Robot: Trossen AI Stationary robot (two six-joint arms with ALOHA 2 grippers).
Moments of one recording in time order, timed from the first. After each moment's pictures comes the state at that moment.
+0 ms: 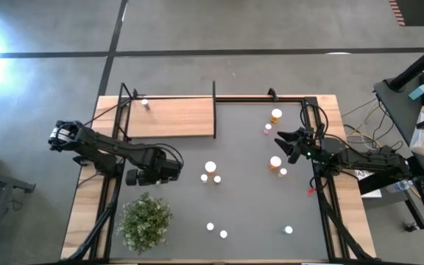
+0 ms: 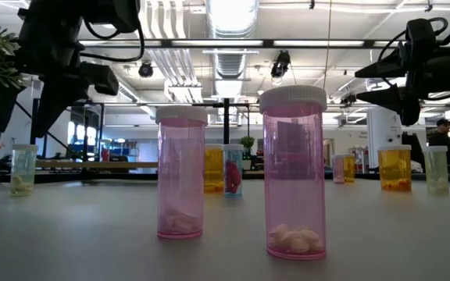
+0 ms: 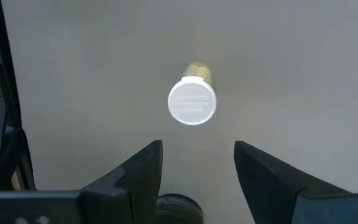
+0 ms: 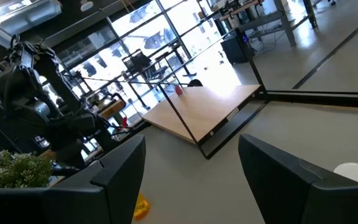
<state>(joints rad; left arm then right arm) -0.19 1.42 0.98 -1.15 0.16 -1.92 -0.12 0.09 0.01 0.06 0.31 0.52</state>
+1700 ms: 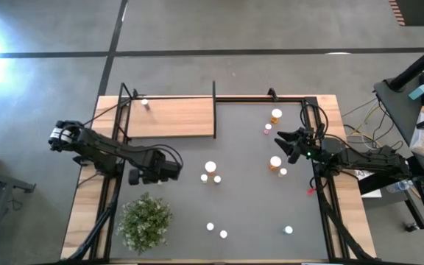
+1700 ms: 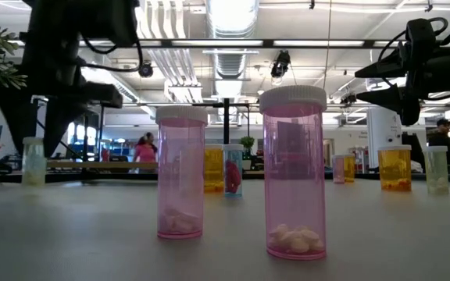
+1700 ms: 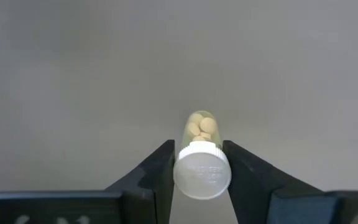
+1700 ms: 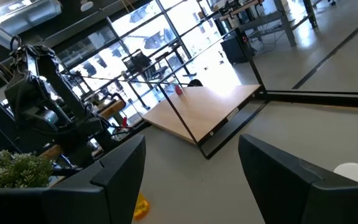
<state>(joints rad) -0.18 1.42 0.89 -1.03 0.04 -1.93 -0.12 0.09 0.01 0.06 0.31 0.52</state>
